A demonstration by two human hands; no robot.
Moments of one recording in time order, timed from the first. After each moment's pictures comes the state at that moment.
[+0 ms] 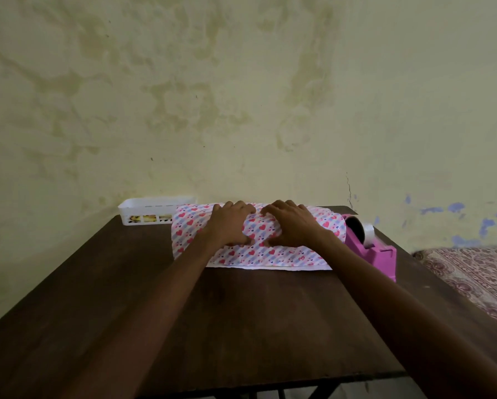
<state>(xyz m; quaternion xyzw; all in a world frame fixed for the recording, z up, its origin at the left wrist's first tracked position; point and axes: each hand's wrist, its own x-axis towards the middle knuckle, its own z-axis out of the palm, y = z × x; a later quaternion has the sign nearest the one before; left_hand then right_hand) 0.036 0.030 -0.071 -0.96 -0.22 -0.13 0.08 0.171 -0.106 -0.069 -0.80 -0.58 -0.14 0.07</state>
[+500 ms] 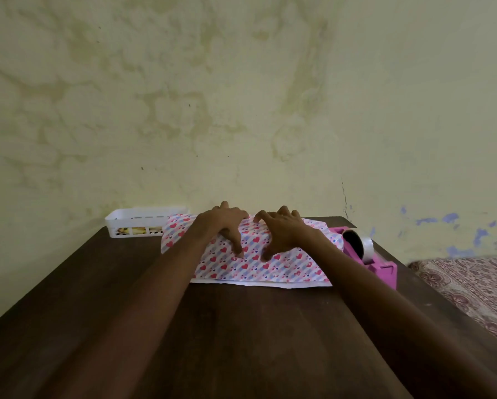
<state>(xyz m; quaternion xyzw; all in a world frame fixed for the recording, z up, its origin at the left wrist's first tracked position) 0.068 0.054 -0.030 -0.96 -0.27 0.06 0.05 0.187 -0.079 -0.054 -0.82 -0.56 -0.07 0.00</state>
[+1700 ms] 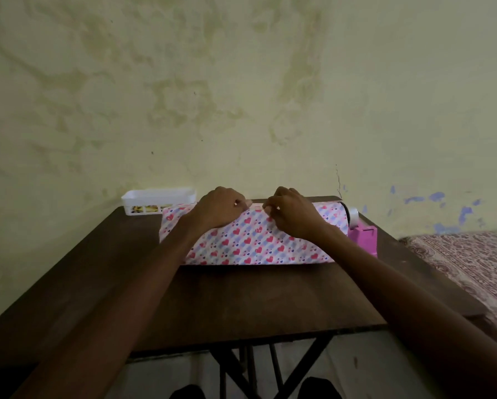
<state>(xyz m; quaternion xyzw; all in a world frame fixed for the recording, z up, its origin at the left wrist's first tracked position) -0.016 -0.008 -0.037 -0.96 -0.20 -0.21 -0.05 0.114 -0.164 -0.053 -0.76 -0.59 -0.21 0.19</state>
